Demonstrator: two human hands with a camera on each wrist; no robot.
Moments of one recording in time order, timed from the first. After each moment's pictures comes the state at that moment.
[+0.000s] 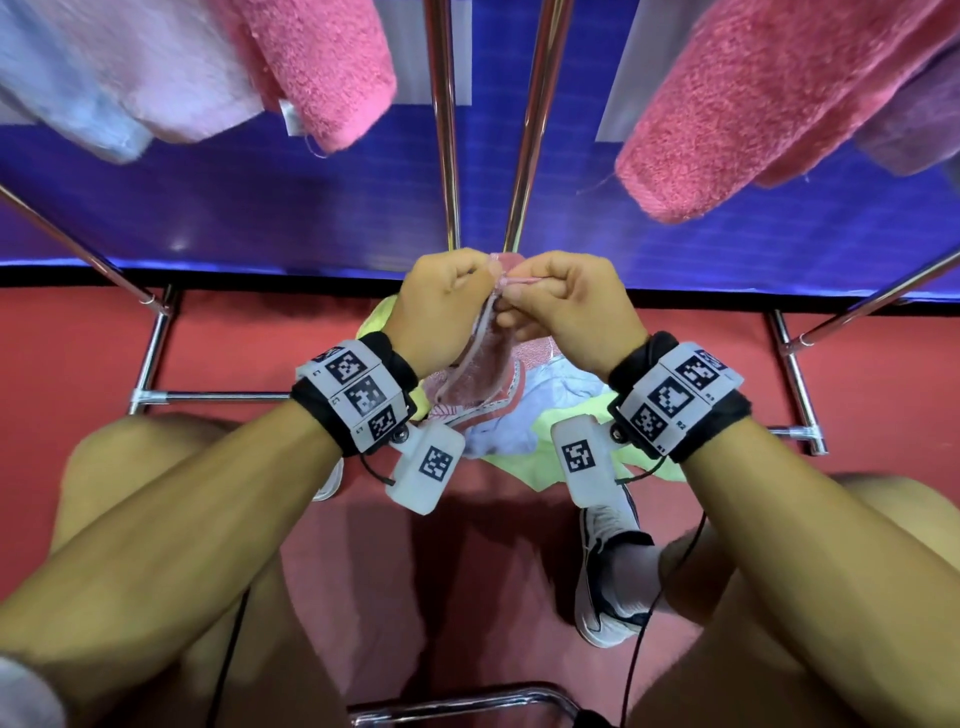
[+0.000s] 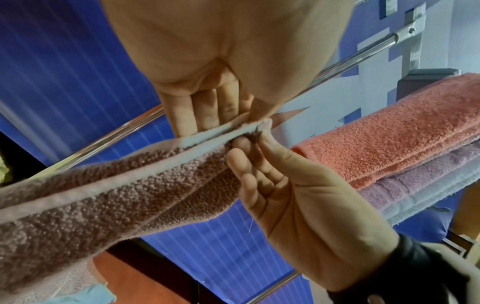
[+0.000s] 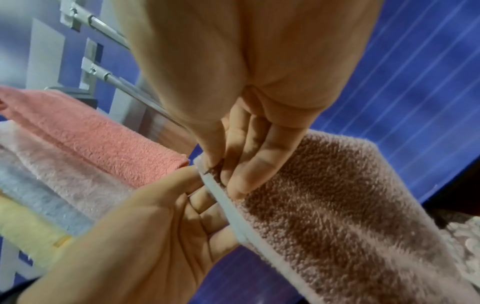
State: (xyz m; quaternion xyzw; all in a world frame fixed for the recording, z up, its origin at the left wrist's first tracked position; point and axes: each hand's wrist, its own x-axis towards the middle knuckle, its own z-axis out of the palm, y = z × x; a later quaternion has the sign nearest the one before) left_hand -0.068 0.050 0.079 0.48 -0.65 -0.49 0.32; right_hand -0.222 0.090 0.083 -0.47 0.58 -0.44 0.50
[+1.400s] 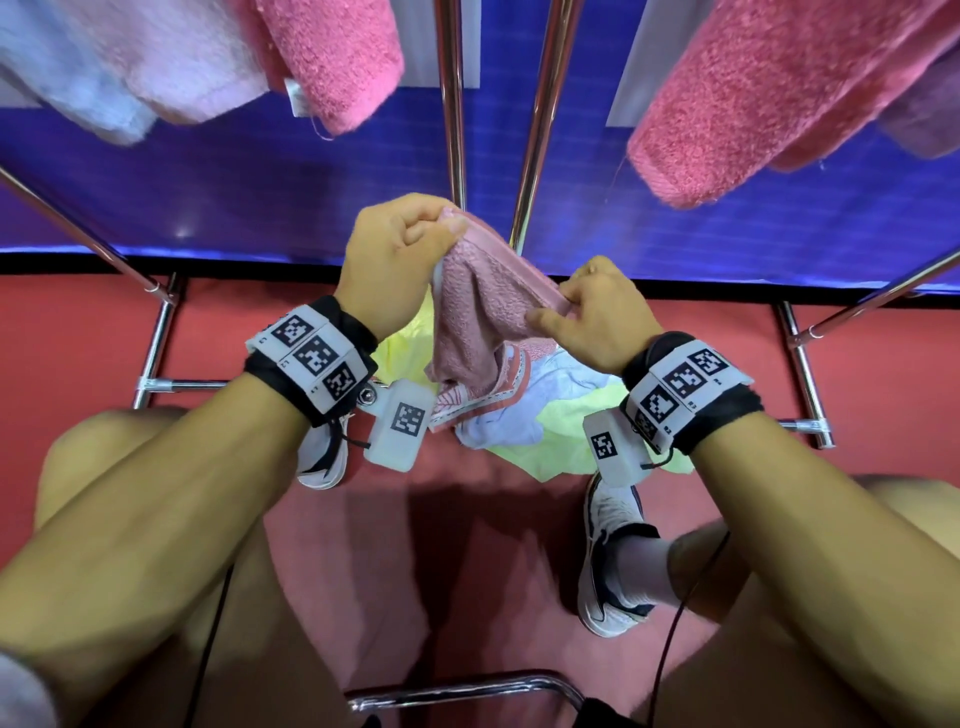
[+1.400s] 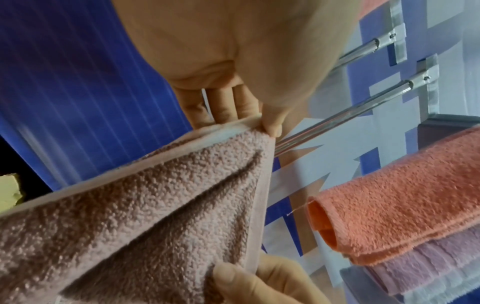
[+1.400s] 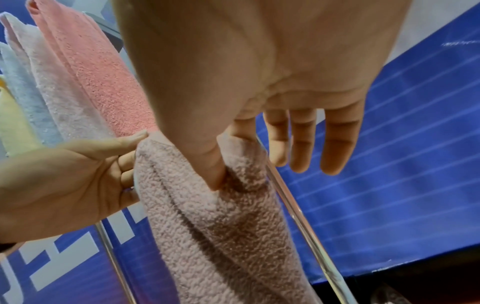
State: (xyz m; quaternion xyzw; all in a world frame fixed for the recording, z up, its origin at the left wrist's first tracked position) left_hand -0.035 0.022 0.078 0.44 -0.65 -0.47 0.40; right_hand -0.249 0.084 0.050 -0.66 0.70 -0.14 0.24
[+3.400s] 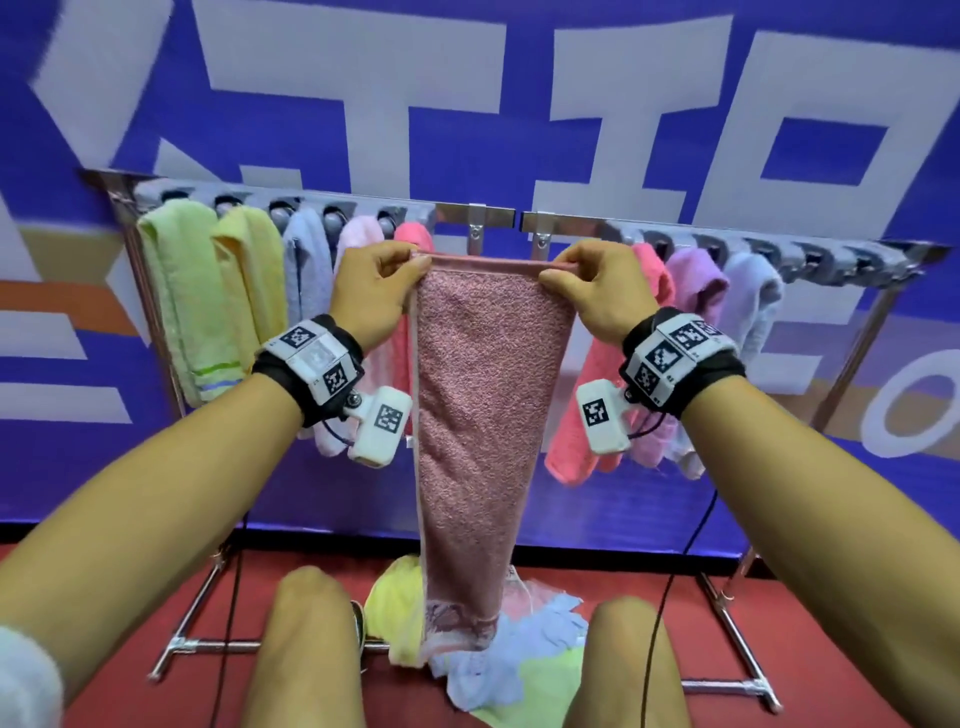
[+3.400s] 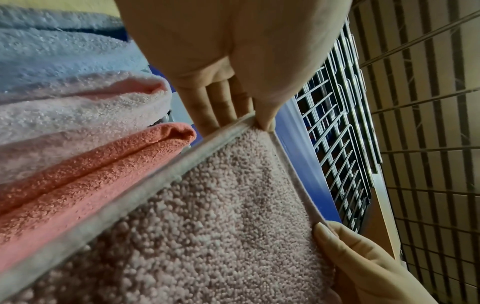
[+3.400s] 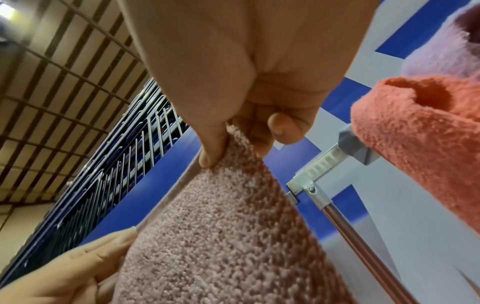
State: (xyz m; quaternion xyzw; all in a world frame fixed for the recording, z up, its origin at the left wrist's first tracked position) left_hand 0.042 0.096 0.454 0.33 -0.68 -0.29 0.58; right_hand -0.211 0.144 0.475 -0.67 0.55 -0.49 0.04
